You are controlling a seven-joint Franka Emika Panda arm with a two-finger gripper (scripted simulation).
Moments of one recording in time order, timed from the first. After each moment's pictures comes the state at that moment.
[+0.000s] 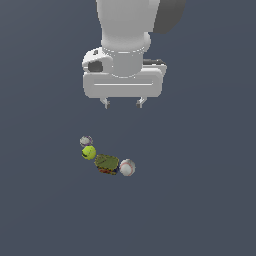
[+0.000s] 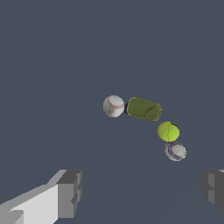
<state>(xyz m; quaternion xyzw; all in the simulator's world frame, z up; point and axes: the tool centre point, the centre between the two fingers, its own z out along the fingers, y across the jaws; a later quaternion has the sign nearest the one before) 0.004 -0.013 0.343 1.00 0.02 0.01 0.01</state>
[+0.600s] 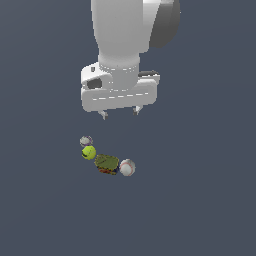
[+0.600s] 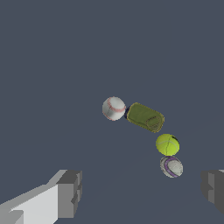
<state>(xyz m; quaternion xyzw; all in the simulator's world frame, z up) 0.018 -0.022 0.318 0.99 0.10 0.01 0.01</state>
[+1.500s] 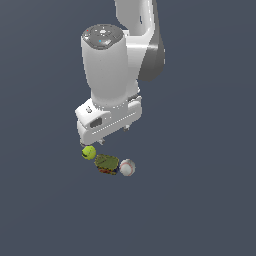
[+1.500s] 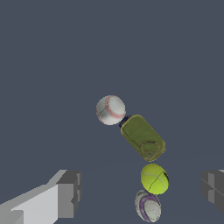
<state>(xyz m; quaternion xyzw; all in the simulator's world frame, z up) 0.047 -0.047 0.247 0.95 0.30 0.00 0.01</state>
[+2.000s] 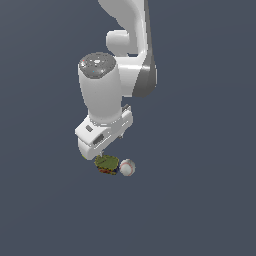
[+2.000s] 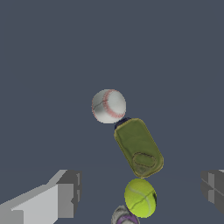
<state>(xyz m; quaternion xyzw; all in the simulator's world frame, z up) 0.058 -0.061 0.205 0.91 0.41 0.00 0.01</state>
